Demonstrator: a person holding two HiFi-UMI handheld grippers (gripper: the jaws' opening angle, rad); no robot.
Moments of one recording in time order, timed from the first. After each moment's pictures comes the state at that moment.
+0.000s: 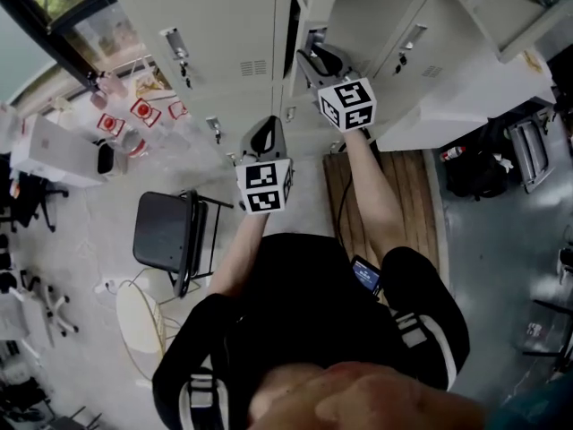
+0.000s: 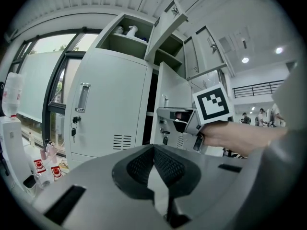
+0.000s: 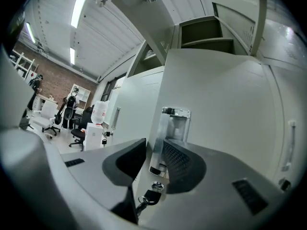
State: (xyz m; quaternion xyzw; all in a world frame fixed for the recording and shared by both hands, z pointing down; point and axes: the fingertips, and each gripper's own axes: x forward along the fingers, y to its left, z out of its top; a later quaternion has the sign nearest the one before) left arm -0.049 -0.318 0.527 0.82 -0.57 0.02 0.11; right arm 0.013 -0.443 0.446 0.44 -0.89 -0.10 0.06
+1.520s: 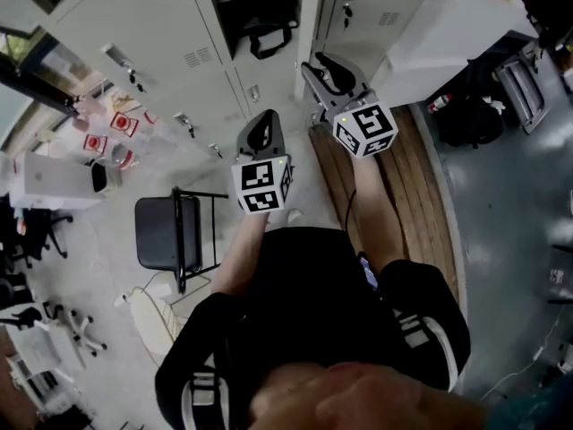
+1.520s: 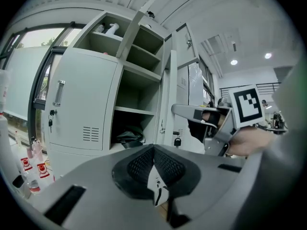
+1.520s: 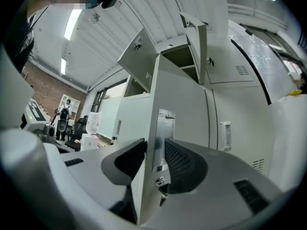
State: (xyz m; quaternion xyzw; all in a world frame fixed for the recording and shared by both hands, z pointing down) left arm 0.061 -0.258 0.530 0.86 -0.51 0.04 0.11; right arm 0.148 -0.305 0.443 0.49 -0.87 -0.08 0.00
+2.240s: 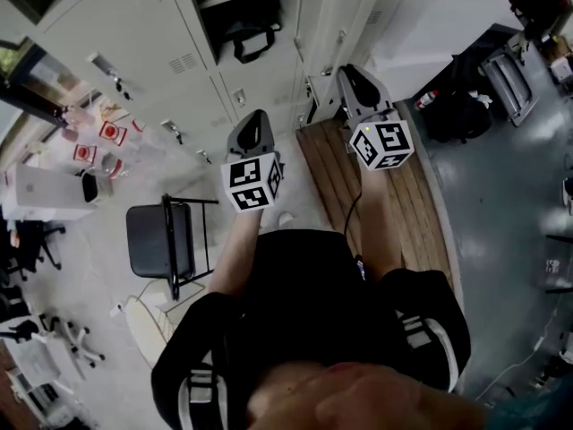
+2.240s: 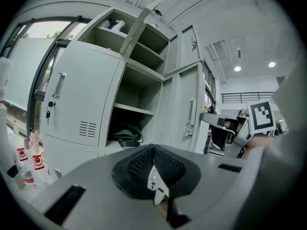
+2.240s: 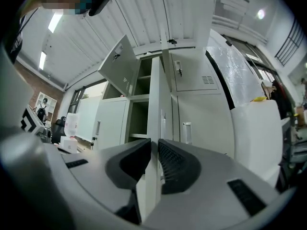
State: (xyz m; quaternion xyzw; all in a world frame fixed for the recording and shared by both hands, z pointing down) left arm 0.072 -0.260 0.531 0.85 -0.50 0.02 0.13; right arm 0.244 -0.271 0.443 0.59 -0.80 -0.05 -0.03
